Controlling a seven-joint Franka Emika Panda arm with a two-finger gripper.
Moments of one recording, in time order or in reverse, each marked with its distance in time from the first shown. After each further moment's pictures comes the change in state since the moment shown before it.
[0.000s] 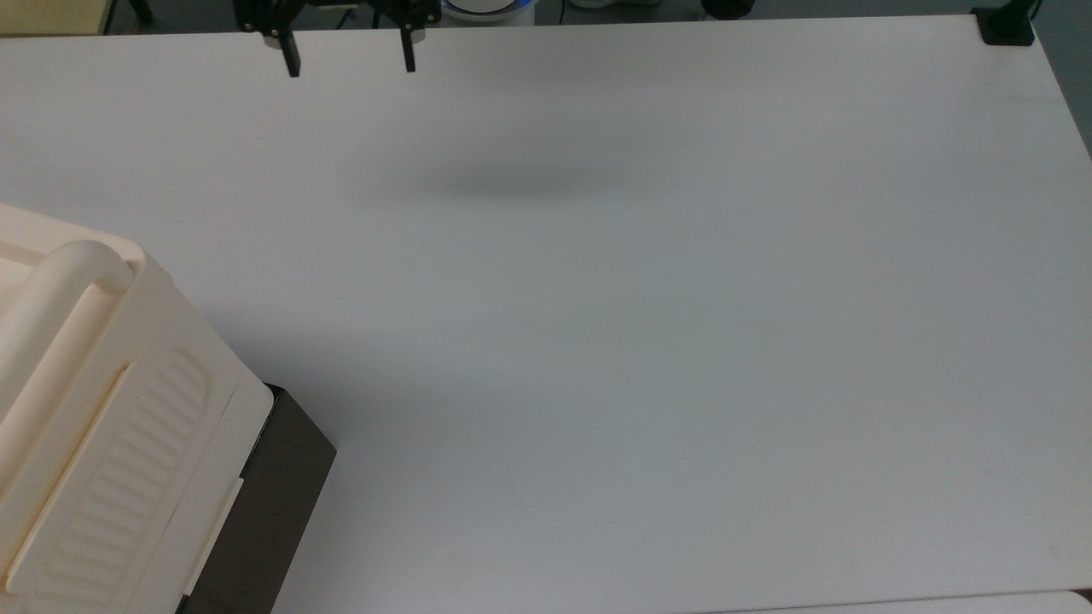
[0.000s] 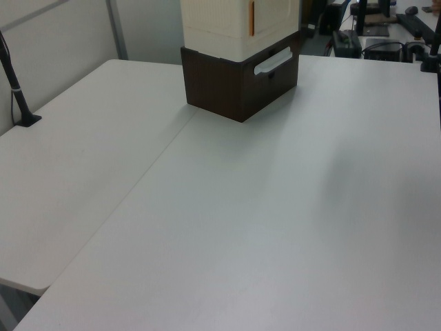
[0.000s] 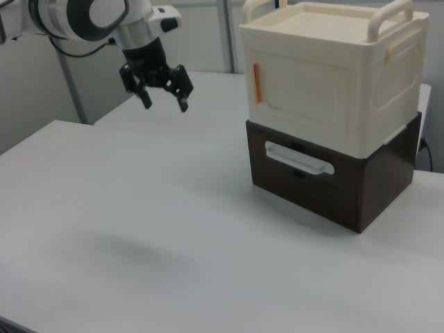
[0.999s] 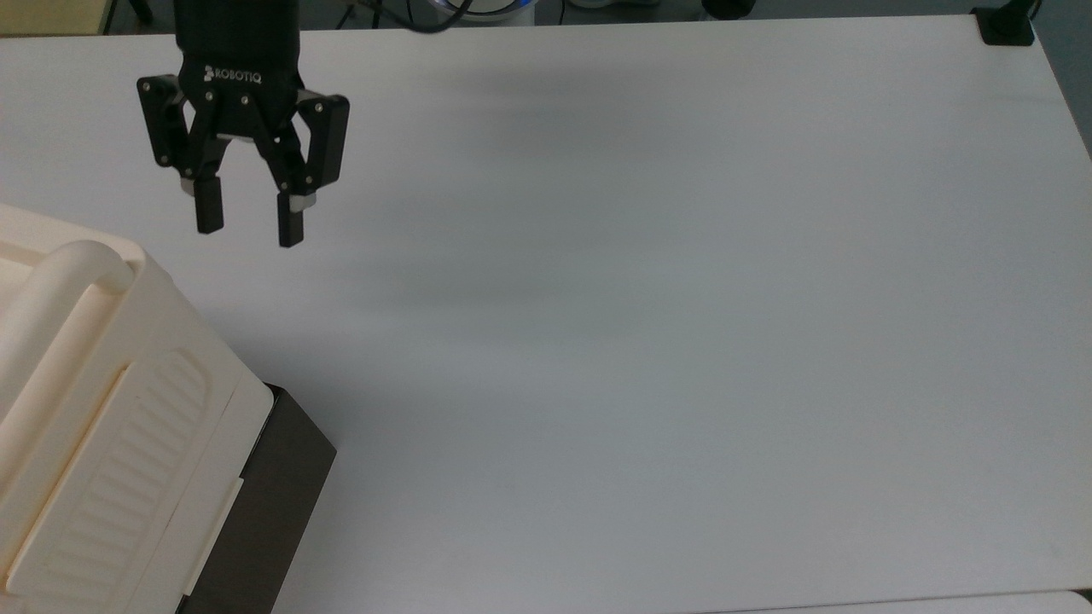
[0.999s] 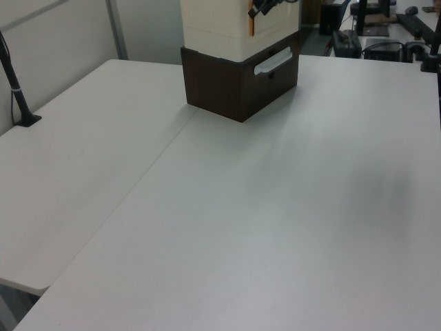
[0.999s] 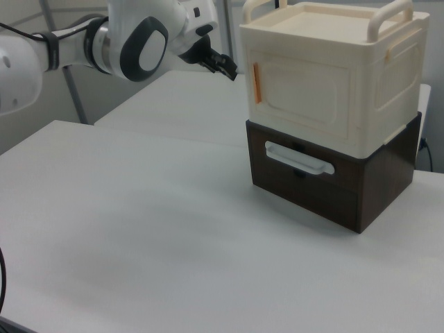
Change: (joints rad) arm -0.048 0.187 -0.006 0.014 0.081 0.708 0.274
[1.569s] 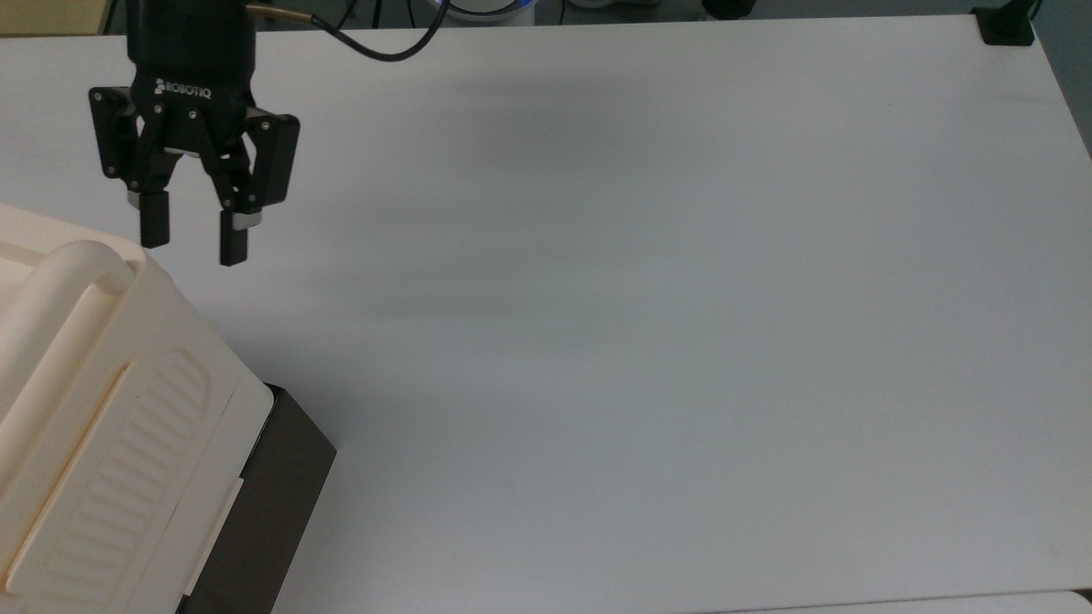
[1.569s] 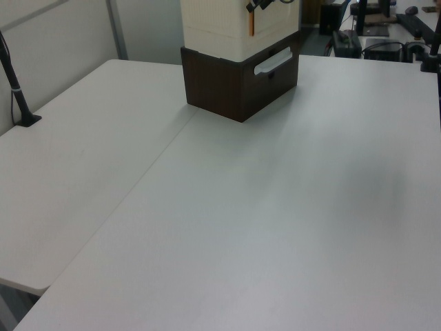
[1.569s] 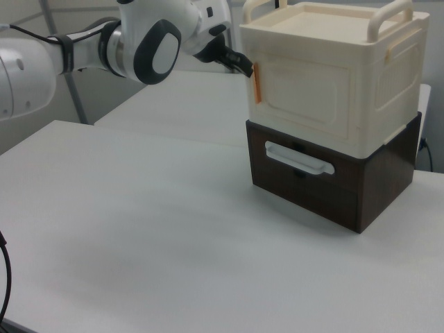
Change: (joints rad) arm -0.042 0.048 -0.003 0.045 -0.009 0.057 0.019
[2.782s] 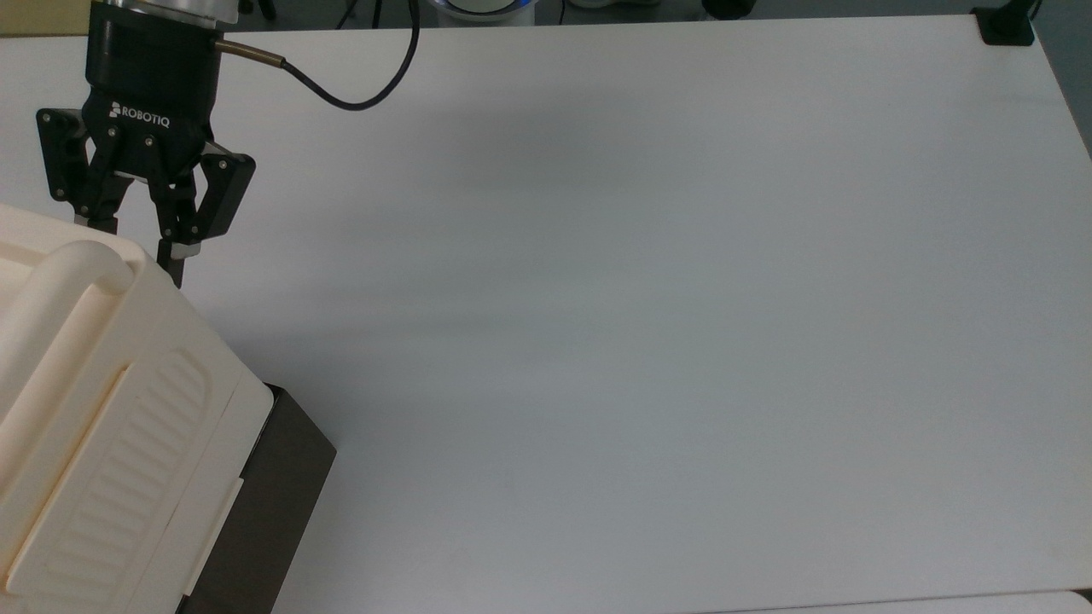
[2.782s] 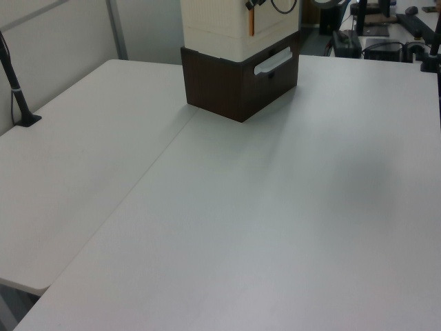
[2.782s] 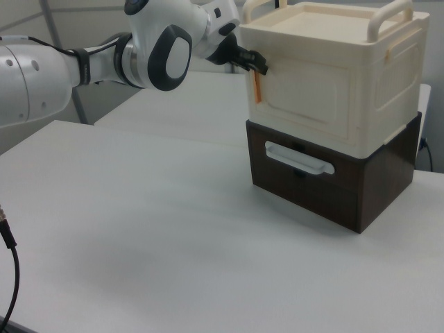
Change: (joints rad) arm -0.024 0.060 -0.008 0.036 -0.123 0.087 0.000
